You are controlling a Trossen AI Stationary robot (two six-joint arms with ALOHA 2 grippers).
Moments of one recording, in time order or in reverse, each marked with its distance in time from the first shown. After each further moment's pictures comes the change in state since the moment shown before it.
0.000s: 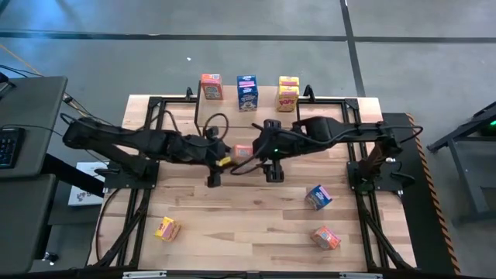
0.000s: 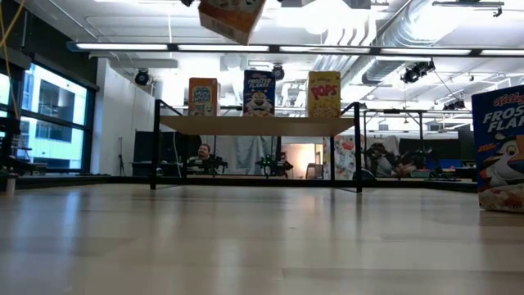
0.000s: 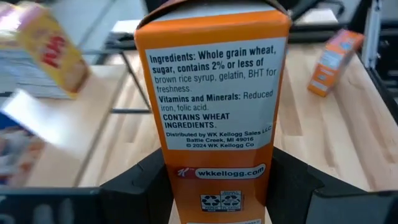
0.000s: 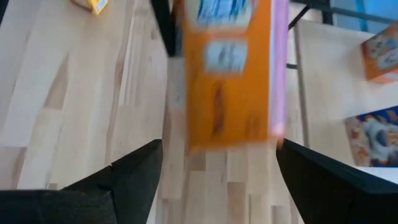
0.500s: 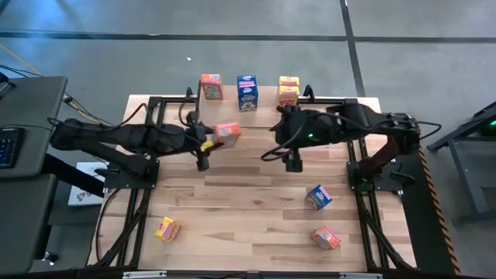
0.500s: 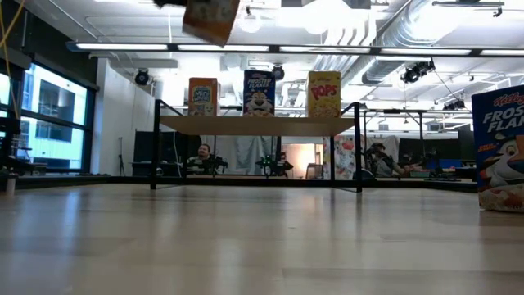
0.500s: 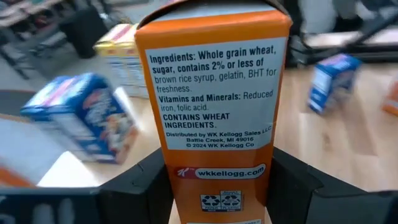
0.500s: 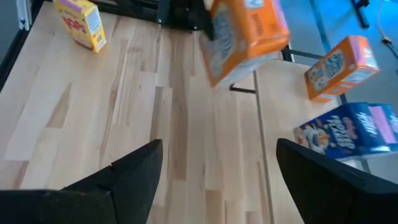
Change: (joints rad) left arm 0.065 -0.222 -0.165 0.069 -0.172 0.068; right arm 0.000 -0.175 0.000 -0.014 0.042 -0.043
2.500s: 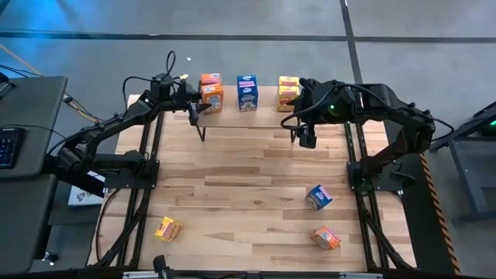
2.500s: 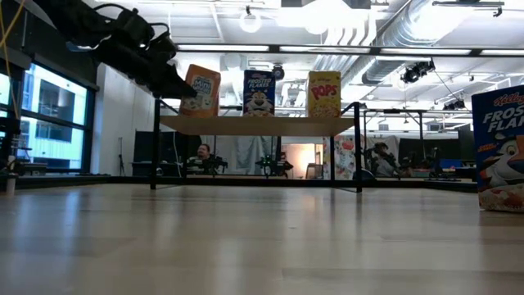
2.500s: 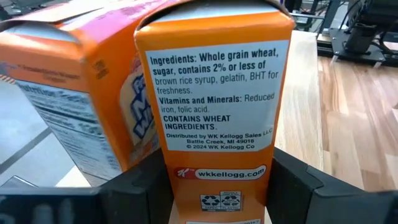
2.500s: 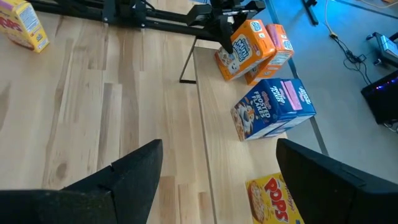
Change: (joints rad) left arm 1.061 0.082 -0.352 0.435 0.990 0.239; right arm -0.159 -0.114 0.000 -0.053 0.026 -0.085
